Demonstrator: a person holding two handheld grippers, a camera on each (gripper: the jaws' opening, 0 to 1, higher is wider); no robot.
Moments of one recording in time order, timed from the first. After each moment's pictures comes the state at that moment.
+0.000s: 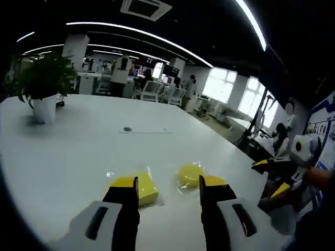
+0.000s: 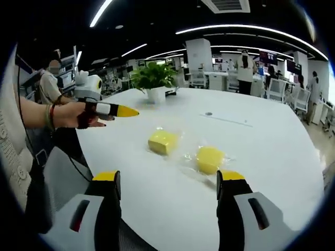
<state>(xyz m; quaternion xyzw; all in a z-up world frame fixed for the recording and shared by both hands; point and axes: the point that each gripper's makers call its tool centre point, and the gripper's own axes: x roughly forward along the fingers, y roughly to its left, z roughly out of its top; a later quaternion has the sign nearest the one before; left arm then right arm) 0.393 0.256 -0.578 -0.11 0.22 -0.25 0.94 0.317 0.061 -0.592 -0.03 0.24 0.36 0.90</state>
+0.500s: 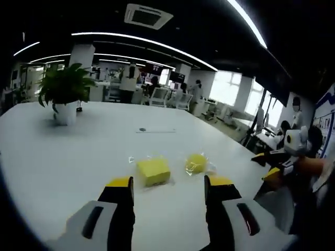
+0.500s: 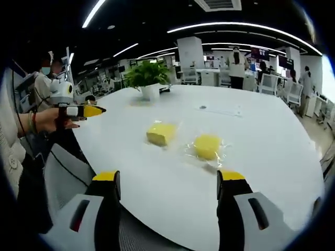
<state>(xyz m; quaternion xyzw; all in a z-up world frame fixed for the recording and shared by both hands) 0.316 0.311 -0.574 -0.09 0.20 -0.21 0.95 0.281 0.049 -0.606 -0.02 0.25 0.33 0.91</state>
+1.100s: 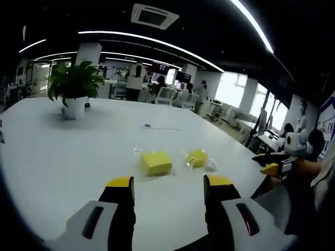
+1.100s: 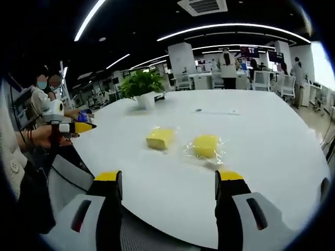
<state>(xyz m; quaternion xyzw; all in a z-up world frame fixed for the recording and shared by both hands) 0.291 0.320 -0.577 -0.11 0.19 -0.19 0.96 0.274 0.045 -0.604 0.03 0.24 0.31 0.92</state>
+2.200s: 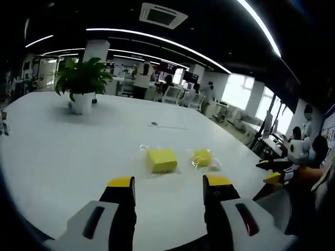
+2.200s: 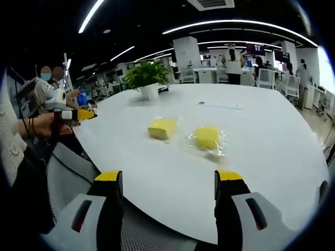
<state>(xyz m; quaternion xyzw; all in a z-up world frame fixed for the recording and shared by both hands) 0.286 0.332 -0.581 -0.12 0.21 -0.16 0.96 0.264 0.042 -0.618 0.01 0.26 0.33 0.91</state>
